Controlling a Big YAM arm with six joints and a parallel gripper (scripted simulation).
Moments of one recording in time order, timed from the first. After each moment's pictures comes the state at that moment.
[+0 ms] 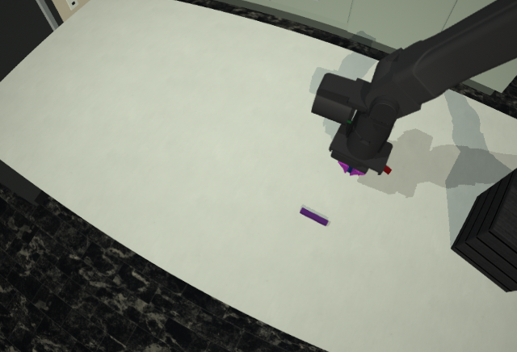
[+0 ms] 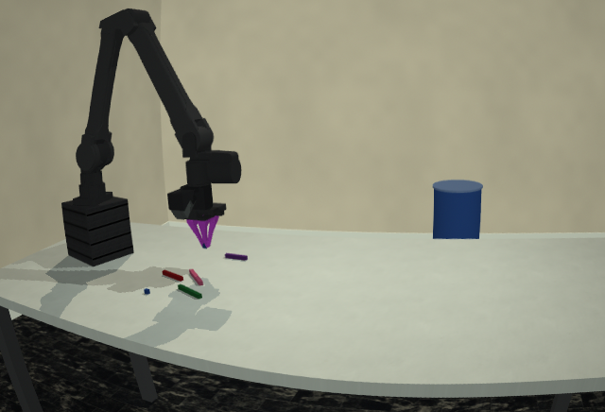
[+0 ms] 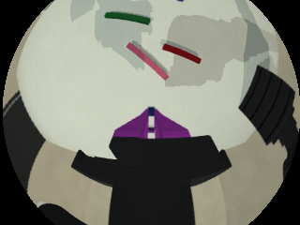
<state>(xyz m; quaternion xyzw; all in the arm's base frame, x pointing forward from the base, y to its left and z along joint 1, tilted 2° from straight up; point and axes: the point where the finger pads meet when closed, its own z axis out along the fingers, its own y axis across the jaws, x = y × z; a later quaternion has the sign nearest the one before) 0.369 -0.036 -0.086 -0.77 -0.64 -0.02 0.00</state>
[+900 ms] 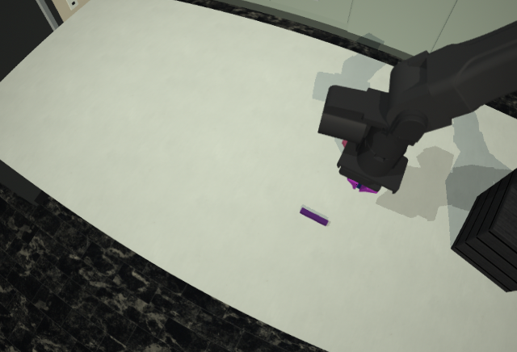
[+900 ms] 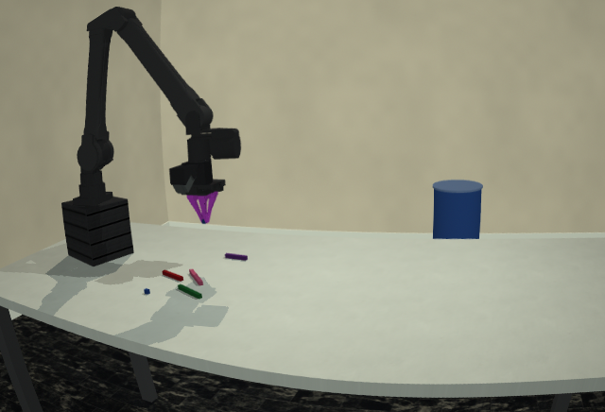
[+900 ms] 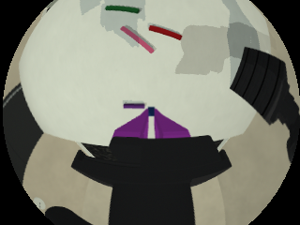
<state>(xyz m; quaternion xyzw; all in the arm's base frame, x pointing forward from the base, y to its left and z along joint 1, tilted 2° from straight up) 0.352 0.015 -0.039 -0.77 -0.64 -0.02 0.00</state>
